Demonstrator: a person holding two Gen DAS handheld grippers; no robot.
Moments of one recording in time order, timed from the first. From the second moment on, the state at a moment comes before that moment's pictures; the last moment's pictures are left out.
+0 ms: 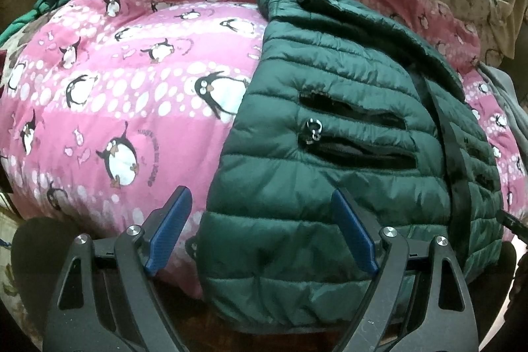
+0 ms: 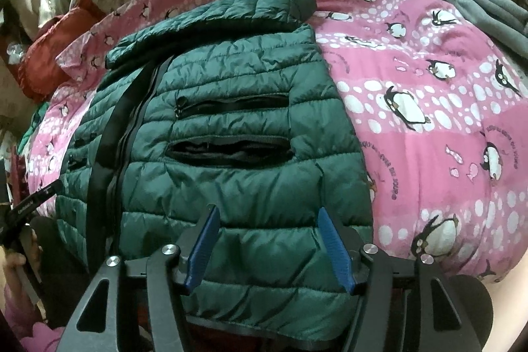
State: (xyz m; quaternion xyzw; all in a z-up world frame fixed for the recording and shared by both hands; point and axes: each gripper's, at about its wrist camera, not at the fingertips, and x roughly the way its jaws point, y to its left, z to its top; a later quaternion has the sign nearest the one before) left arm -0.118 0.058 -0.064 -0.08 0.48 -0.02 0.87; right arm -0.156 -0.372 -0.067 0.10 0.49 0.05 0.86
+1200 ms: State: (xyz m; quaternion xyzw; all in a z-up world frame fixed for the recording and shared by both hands) left arm -0.141 0.075 -0.107 -0.14 0.54 -0.09 0.83; right arm -0.181 -0.404 -0.101 0.14 0.54 0.08 0.83
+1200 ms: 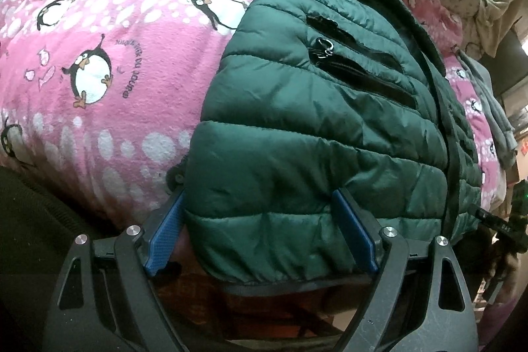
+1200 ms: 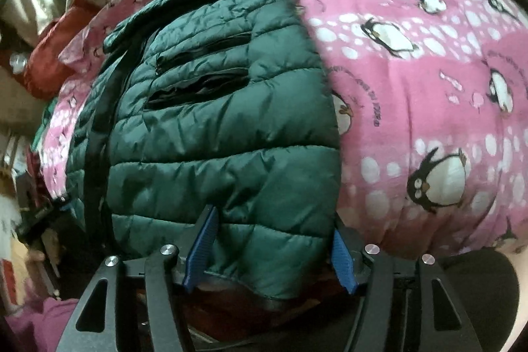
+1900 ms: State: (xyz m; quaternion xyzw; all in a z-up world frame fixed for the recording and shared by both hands) left arm -0.142 0.070 -0.113 -0.14 0.53 -0.10 0.83; right arm -0.172 -0.391 -0.102 0.14 0.52 0.09 0.84
